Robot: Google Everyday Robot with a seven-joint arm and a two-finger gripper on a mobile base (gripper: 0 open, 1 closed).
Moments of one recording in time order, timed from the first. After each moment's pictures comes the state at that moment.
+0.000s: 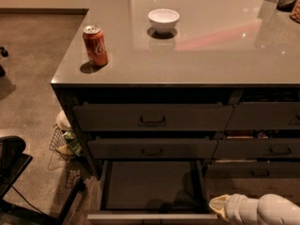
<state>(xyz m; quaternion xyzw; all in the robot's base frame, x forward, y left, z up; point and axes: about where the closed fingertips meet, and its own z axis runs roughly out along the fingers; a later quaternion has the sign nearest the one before) 0.401 -0.267 0.409 -0.43 0.85 0.10 0.29</state>
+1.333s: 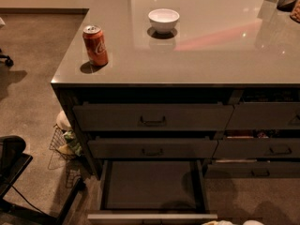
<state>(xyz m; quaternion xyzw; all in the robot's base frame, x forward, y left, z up) 0.359 -0.261 0.204 -0.40 0.86 0.17 0.27</state>
